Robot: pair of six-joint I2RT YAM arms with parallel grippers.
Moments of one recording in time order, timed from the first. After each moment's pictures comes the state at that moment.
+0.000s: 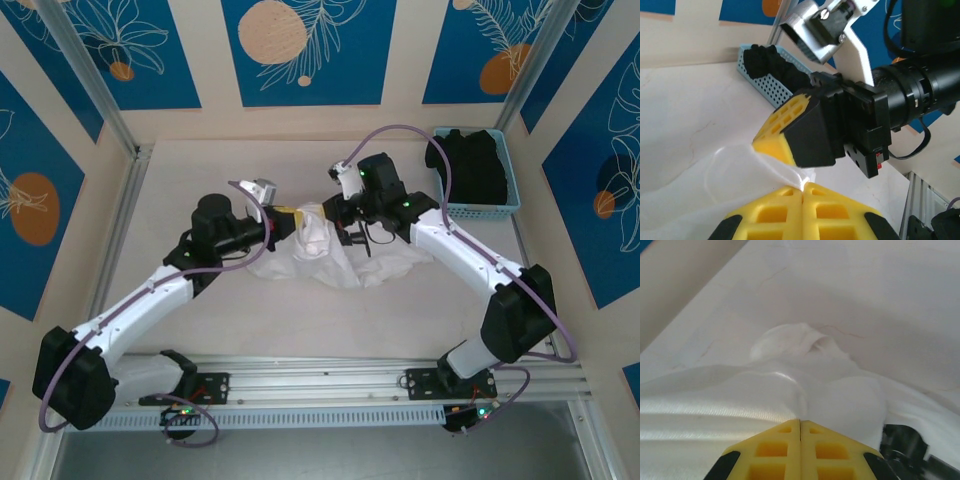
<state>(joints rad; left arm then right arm) -0.53 1.16 0.82 0.13 0.50 -0.37 0.55 1.50 1.27 -0.44 -0.31 0.15</state>
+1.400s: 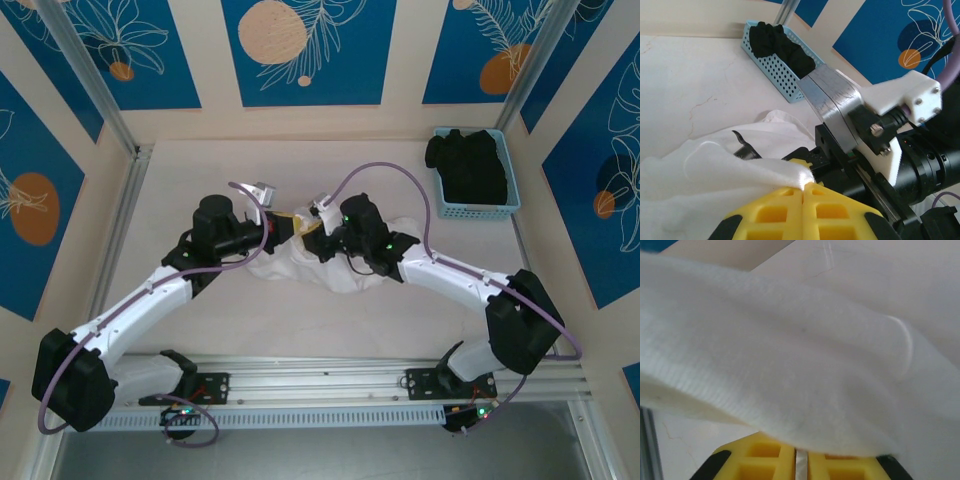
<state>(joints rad) -0.53 1.15 0.82 0.06 0.50 -0.42 0.73 1.44 0.95 -0.02 -0.28 0.16</state>
